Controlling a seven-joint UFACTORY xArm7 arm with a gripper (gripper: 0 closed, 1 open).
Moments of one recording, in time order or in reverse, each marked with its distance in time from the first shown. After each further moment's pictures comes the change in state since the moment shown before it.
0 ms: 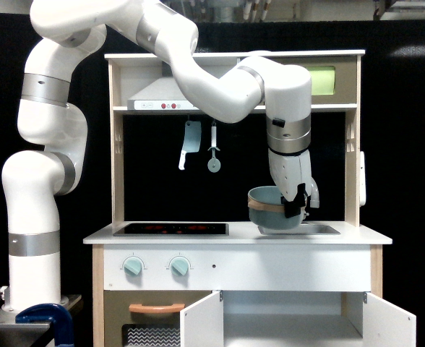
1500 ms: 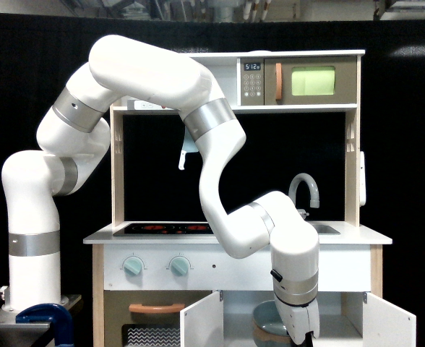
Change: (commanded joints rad) arm -0.058 0.578 0.166 0.096 0.218 -0.405 -0.348
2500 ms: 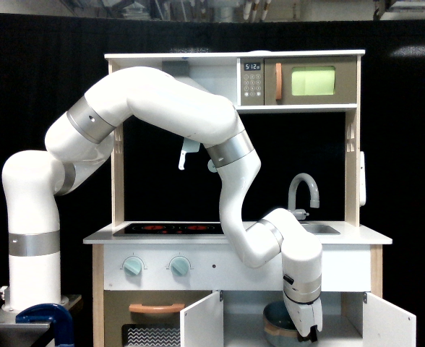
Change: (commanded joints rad) arm 0.104 0.123 0.170 0.075 0.033 -0.211 0.114
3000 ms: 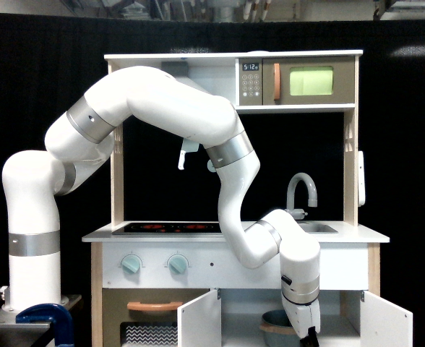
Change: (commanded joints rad) arm -0.015 -0.016 0.013 -0.017 -0.012 -0.004 0.008
